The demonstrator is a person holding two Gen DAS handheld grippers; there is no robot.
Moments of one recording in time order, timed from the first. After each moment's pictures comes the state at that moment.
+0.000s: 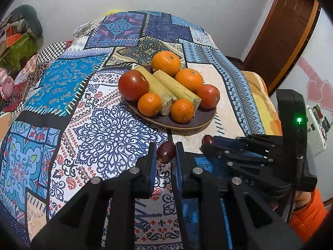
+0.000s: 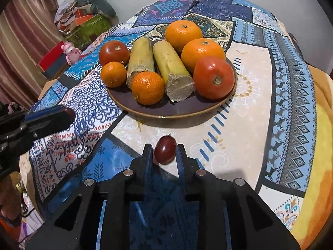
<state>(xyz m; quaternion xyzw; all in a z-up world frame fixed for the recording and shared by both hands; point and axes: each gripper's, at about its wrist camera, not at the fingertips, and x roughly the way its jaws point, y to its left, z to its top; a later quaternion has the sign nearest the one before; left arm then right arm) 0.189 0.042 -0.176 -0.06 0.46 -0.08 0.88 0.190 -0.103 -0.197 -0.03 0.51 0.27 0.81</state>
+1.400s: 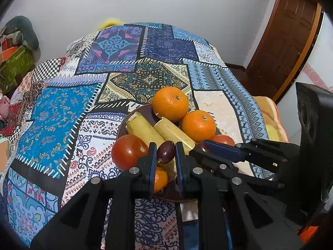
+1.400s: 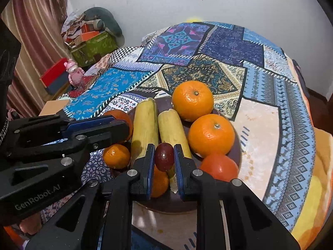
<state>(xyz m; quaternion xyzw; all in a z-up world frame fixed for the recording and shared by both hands) 0.288 0.040 -0.167 -0.05 0.43 -0.08 0.90 0.249 -0.070 -0.159 -0.04 0.44 0.29 0.85</state>
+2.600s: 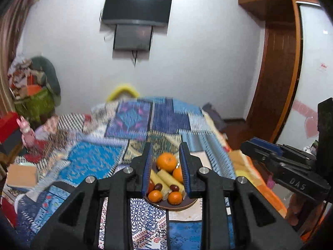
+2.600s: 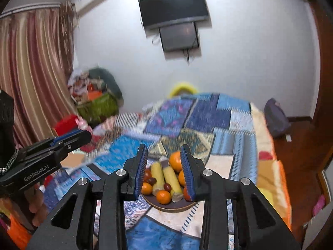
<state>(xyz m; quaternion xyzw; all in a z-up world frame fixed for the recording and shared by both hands) 0.140 0.039 -0.006 -0.05 0.21 -0.03 0.98 0.139 -0.152 0.007 0.03 0.25 0.26 0.93</state>
